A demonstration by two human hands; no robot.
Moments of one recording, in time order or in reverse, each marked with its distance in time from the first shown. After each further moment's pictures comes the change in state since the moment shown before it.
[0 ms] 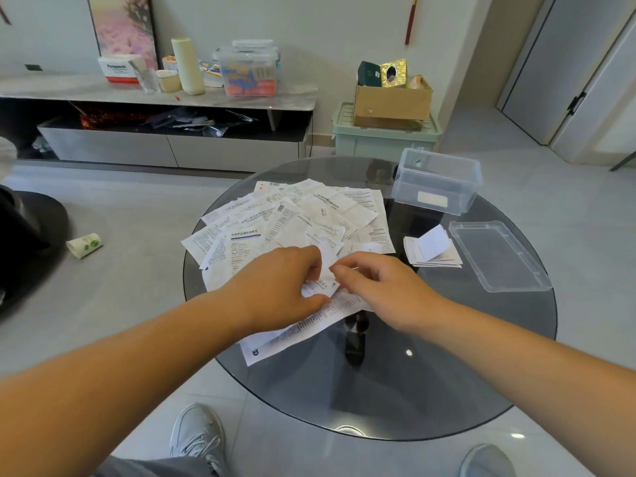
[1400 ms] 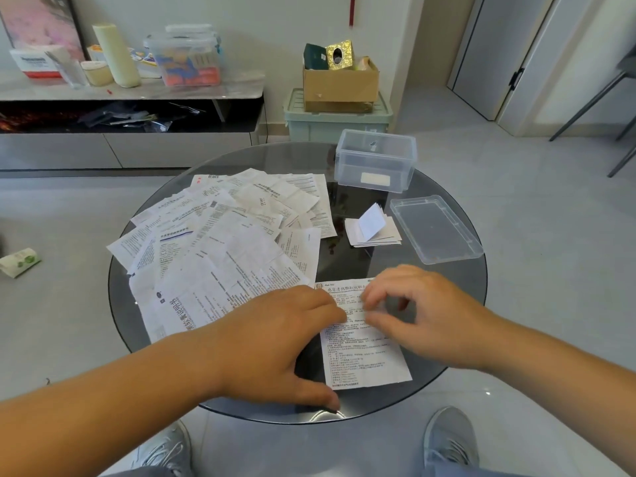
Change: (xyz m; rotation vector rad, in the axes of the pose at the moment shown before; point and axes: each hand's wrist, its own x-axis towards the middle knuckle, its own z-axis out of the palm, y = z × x) left_hand -0.018 0.066 0.032 0.109 -0.203 0.523; right_hand -0.084 0.065 -0.072 -0.430 0.005 -0.163
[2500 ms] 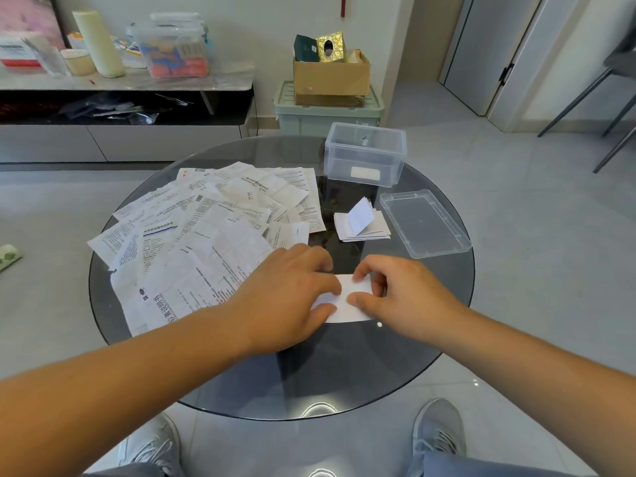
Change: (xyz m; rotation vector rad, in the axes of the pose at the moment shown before) left_hand 0.042 -0.010 0.010 0.128 0.205 -0.101; right_hand 0.019 0.001 0.013 -0.006 0.091 0.307
